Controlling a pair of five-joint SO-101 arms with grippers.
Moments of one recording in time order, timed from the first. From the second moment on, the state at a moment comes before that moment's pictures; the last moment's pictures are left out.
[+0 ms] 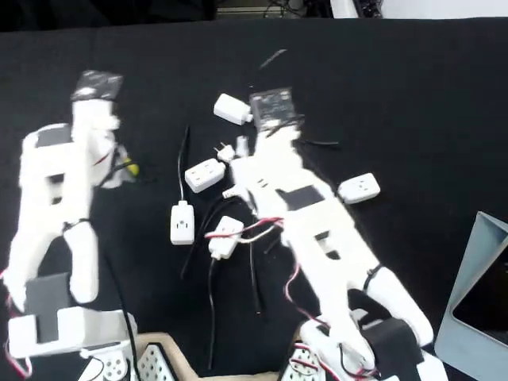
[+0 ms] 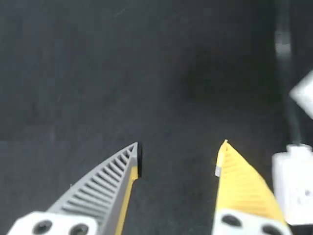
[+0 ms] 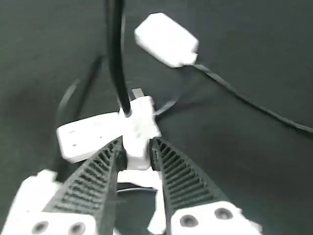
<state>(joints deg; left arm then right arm) -16.6 -5.8 19.5 64.1 -20.4 -23.7 -21.2 50.1 23.9 -5.6</state>
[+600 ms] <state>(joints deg) -24.1 -8.7 44.2 45.7 -12.0 -33.8 0.6 37.8 15.5 -5.6</state>
